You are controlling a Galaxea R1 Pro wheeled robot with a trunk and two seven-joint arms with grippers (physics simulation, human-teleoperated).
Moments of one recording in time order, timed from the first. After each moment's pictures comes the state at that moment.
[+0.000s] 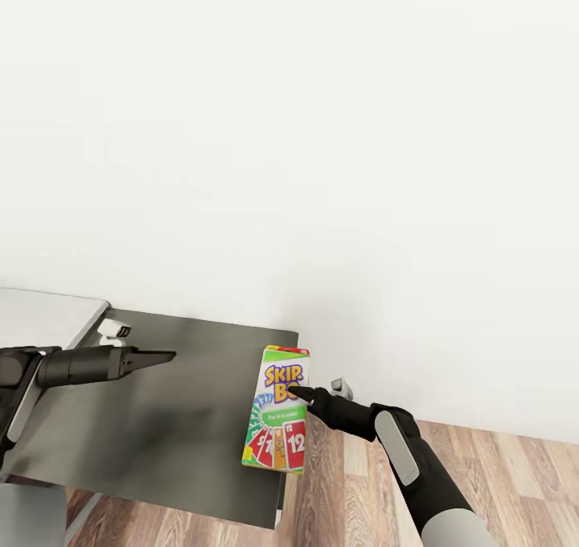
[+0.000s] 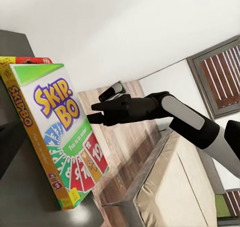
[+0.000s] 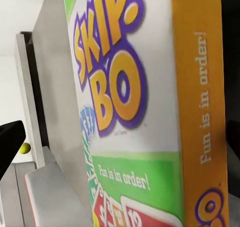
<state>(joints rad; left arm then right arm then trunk) -0.57 0.43 0.17 -1.30 0.12 1.01 -1.57 -0.49 0.09 0.01 -0.94 -0.66 0.79 0.43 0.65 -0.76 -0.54</state>
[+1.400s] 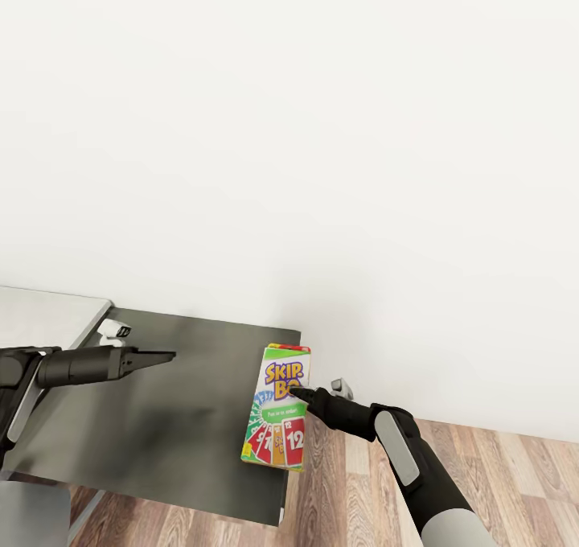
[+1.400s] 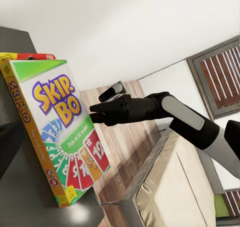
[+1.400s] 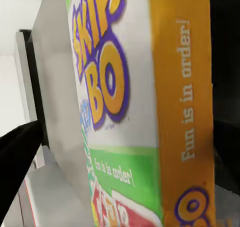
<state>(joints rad) -0.57 0.43 0.17 -1.30 0.12 1.01 -1.57 -0.49 0.09 0.01 -0.94 -0.66 0.79 0.43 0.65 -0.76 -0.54</state>
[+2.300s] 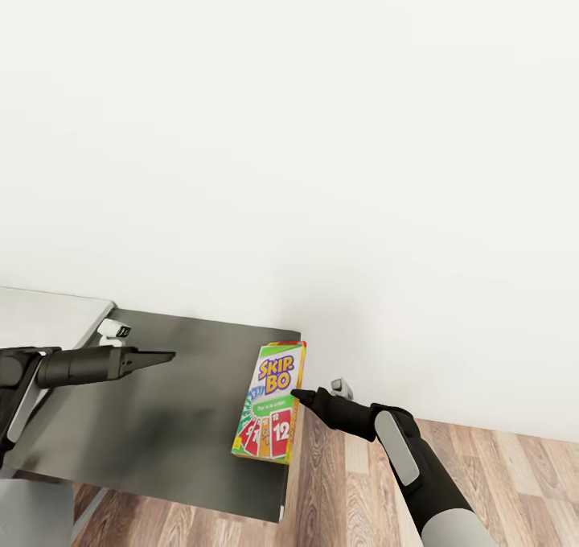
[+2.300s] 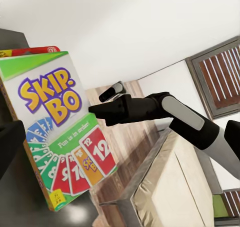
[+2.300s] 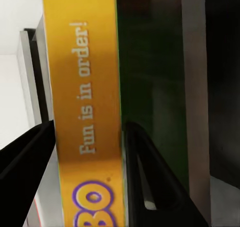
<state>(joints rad) -0.57 0.43 0.17 -1.30 0.12 1.01 -1.57 -0.49 0.09 0.01 -0.95 -0.66 0.79 0.43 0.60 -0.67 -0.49</state>
